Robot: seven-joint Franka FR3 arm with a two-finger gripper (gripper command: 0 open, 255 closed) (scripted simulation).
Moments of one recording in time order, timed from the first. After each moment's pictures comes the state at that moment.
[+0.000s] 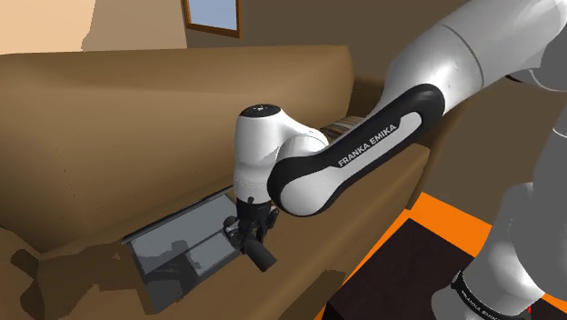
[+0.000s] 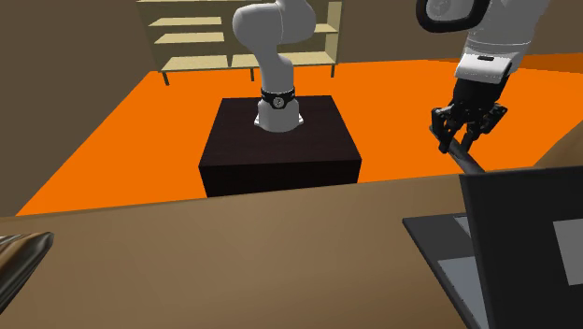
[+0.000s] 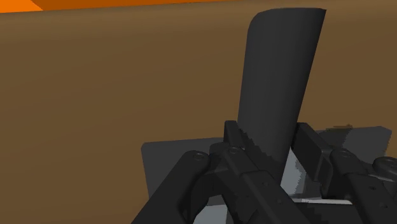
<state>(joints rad) 0.34 0.18 0.38 -2.17 -0.05 2.39 0.75</state>
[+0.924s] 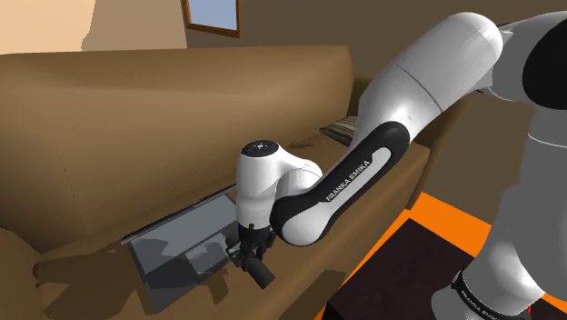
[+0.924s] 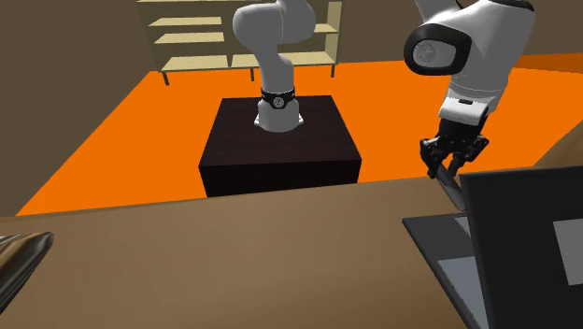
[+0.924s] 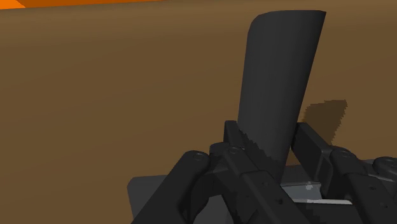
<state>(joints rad) 0.36 0.32 0.35 -2.20 -0.13 2.55 0.80</state>
